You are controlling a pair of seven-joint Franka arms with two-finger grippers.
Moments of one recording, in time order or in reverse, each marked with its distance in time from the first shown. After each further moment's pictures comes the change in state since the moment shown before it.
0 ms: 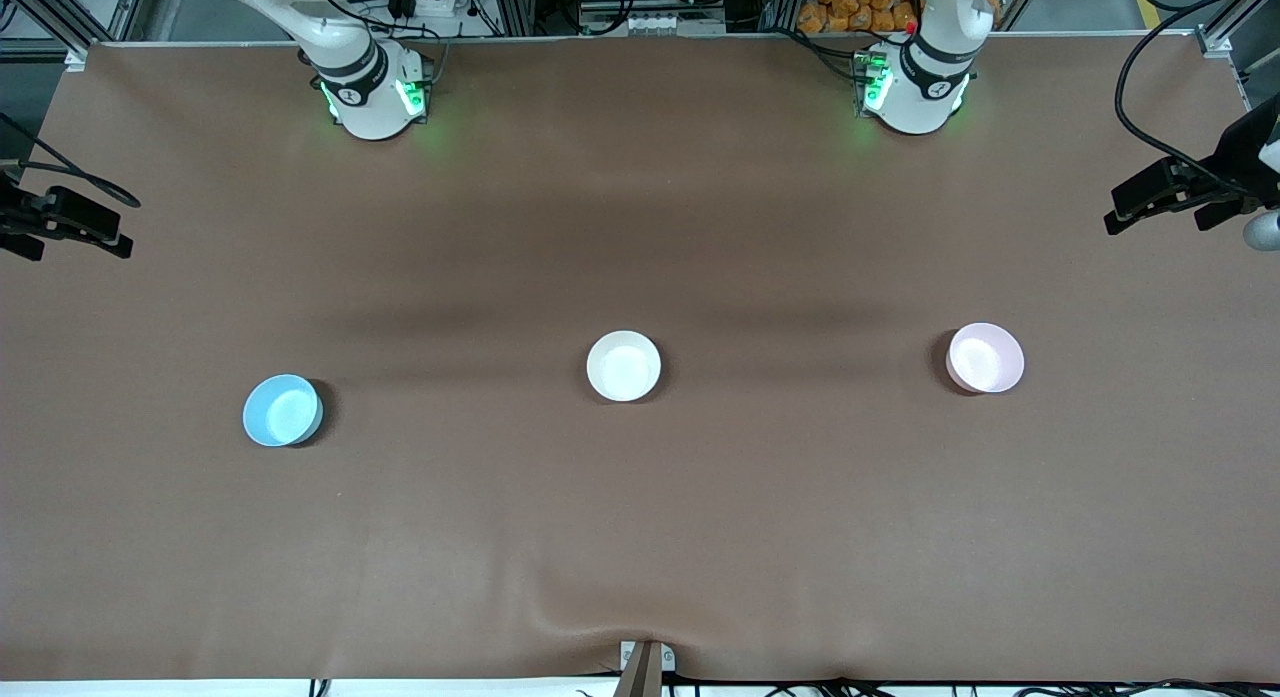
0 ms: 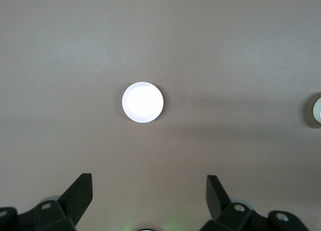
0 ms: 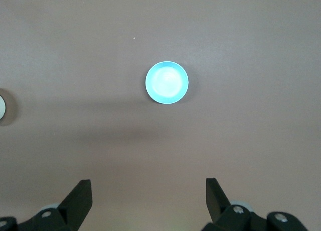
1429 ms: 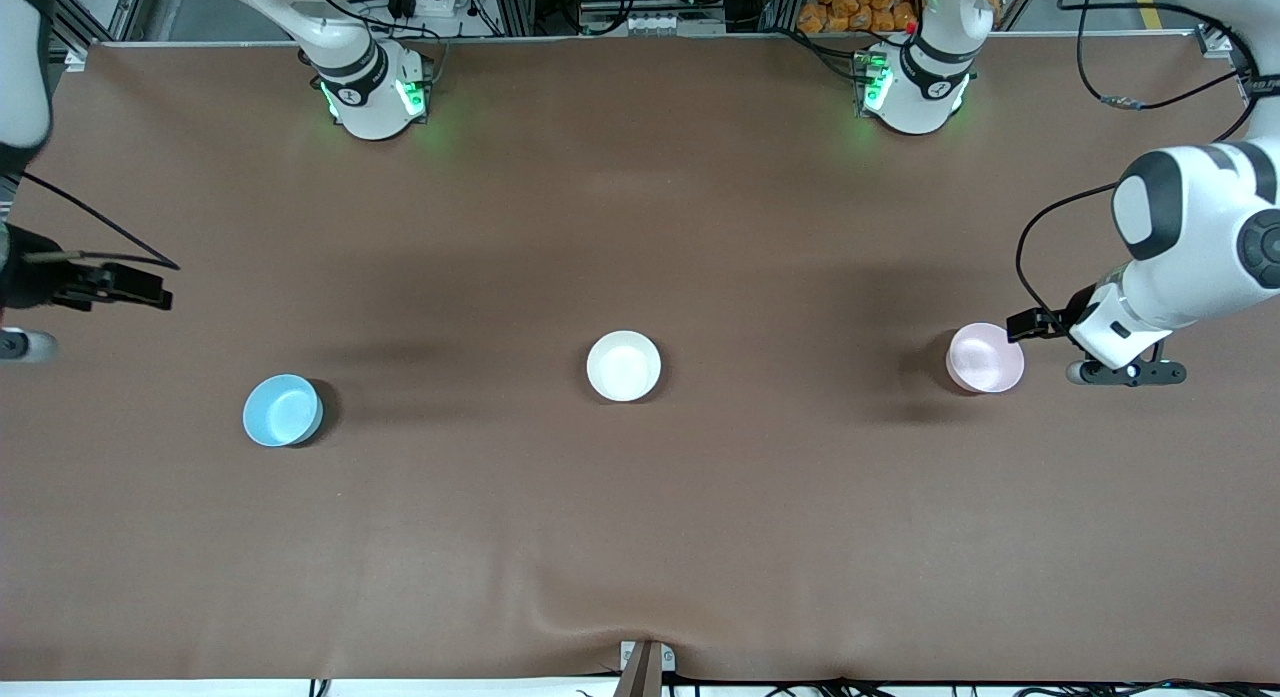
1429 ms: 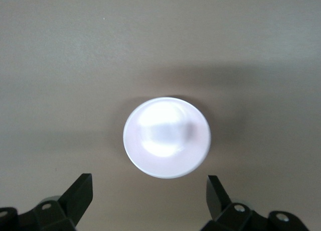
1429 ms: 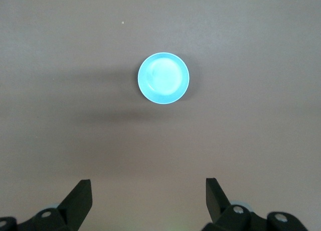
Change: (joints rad) left arm 0.099 0.223 0.006 -0.532 0.019 0.713 0.210; right arm -0.009 0.174 -0.002 -0.001 0.000 0.048 0.000
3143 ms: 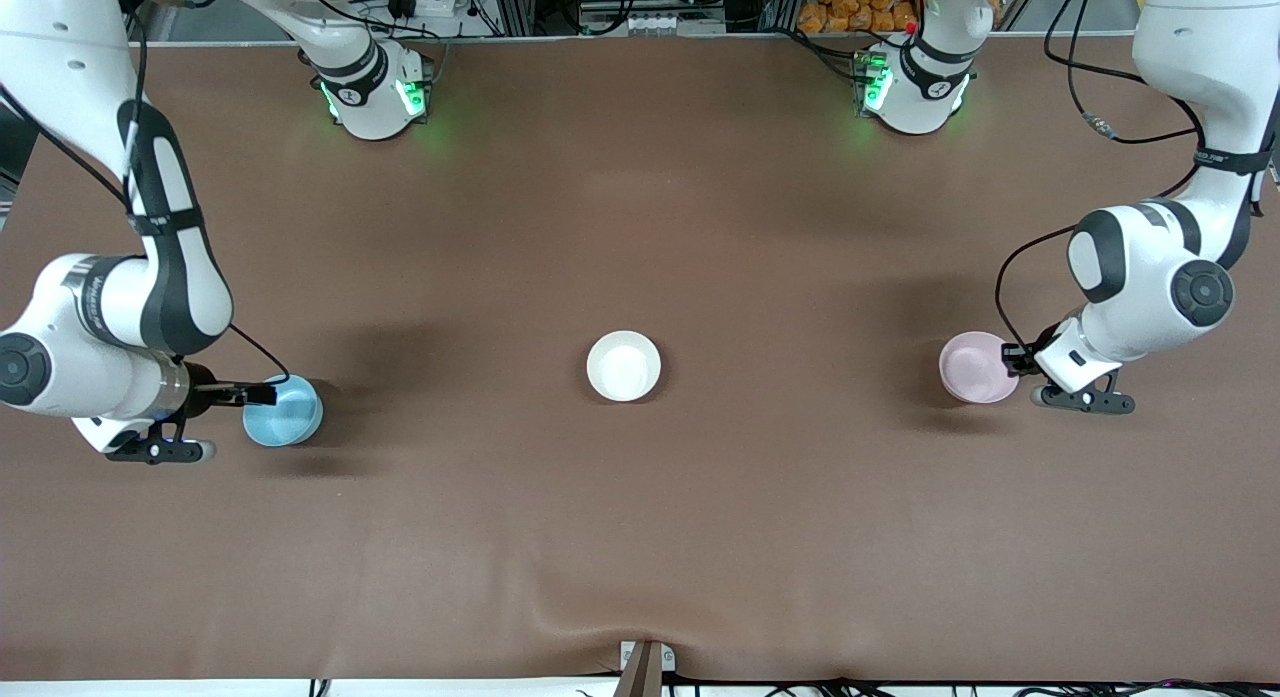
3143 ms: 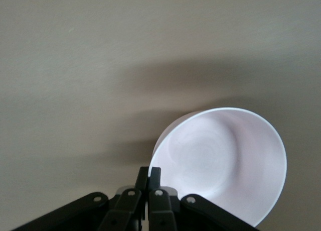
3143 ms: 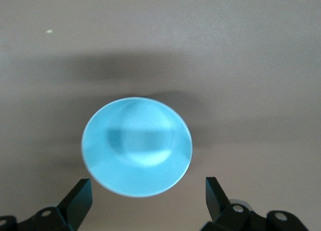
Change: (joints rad) left arm 0.056 0.162 -0.072 0.053 -0.036 0.105 0.103; right arm -0.030 0.324 -0.004 -0.201 0.000 0.551 -0.003
